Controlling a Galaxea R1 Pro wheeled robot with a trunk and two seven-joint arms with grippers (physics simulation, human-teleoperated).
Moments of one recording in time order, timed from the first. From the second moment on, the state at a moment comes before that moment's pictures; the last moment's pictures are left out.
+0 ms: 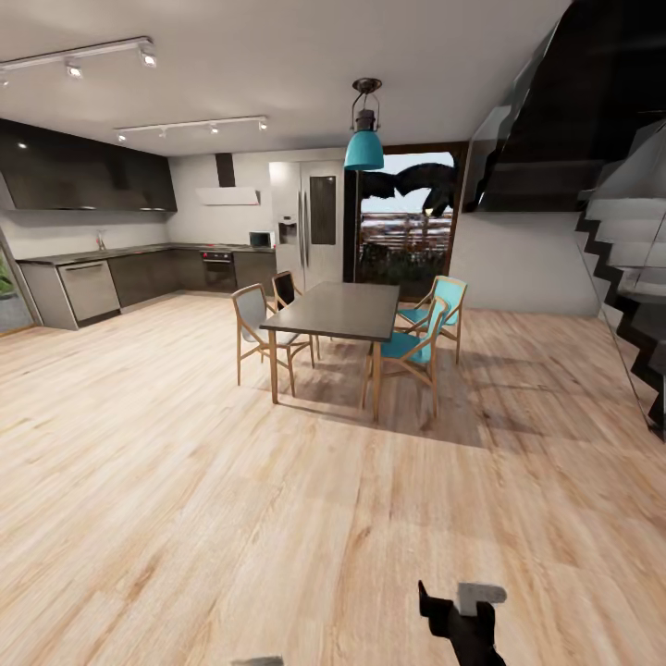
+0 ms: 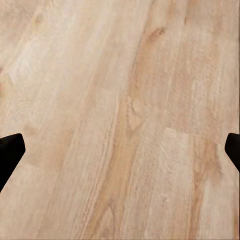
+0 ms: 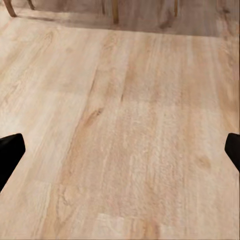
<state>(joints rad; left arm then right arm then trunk) 0.02 -0.17 -0.01 -0.88 0.00 0.06 -0.01 -0.03 0.08 0.00 -1.10 0.00 0.05 -0.10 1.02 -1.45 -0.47</state>
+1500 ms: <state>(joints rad) 0.02 -0.17 -0.07 -1.23 0.00 0.49 -0.01 -0.02 0.10 0.15 -1.41 -0.01 0.57 -0.14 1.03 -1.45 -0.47</state>
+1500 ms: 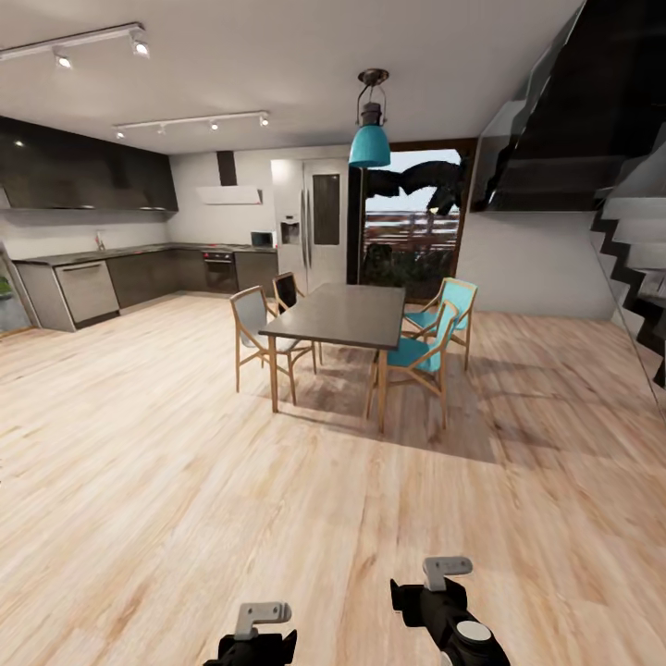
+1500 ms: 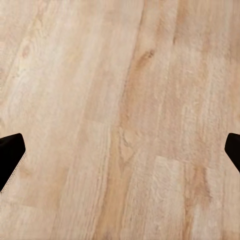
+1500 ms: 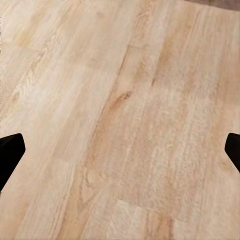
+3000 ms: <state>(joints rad) 0.02 -0.17 -0.07 -1.23 0.00 0.49 -0.01 -0.02 0.10 0.12 -1.41 -0.04 0.57 -0.14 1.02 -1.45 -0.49</state>
